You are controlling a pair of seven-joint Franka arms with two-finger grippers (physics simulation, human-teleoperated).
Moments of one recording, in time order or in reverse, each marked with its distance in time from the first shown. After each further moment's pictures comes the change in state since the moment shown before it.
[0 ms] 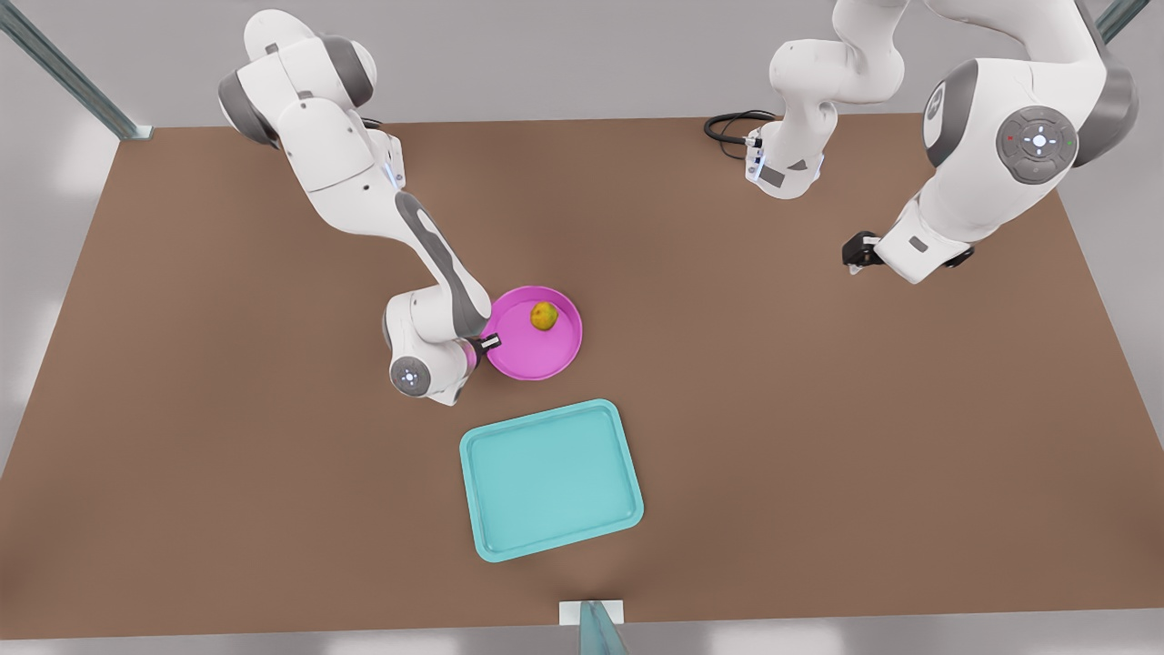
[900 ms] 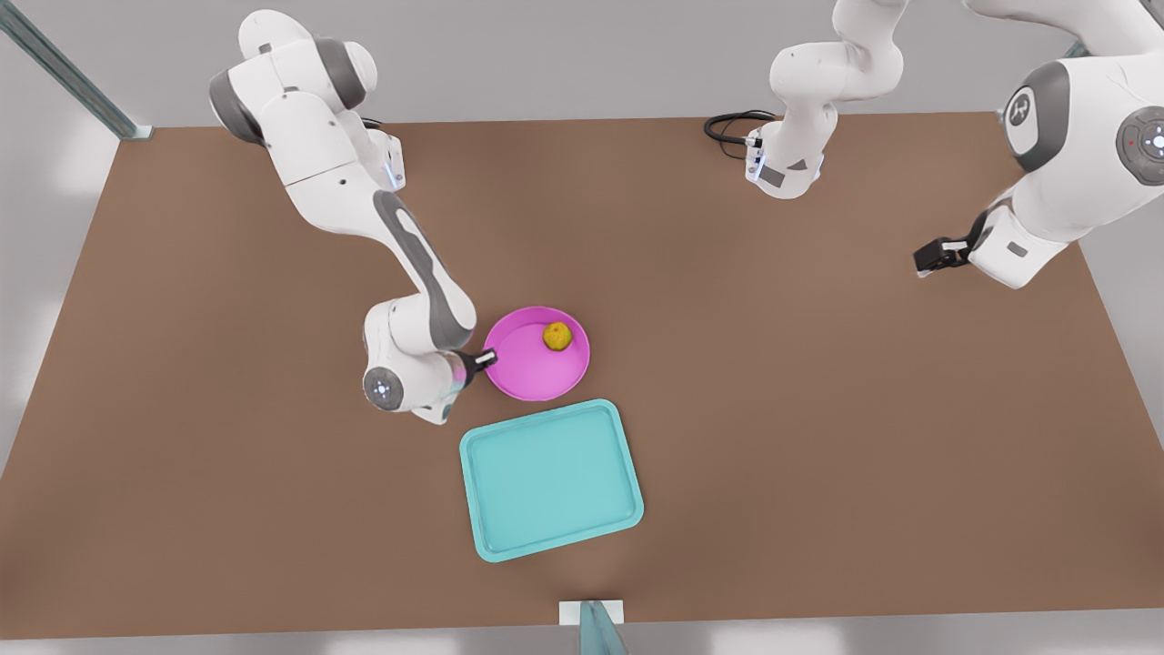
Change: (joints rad) left arm 0.183 -0.008 0.002 0.000 0.000 -0.012 0.011; right arm -0.054 -0.011 0.001 0.136 0.064 -0.053 -0.041
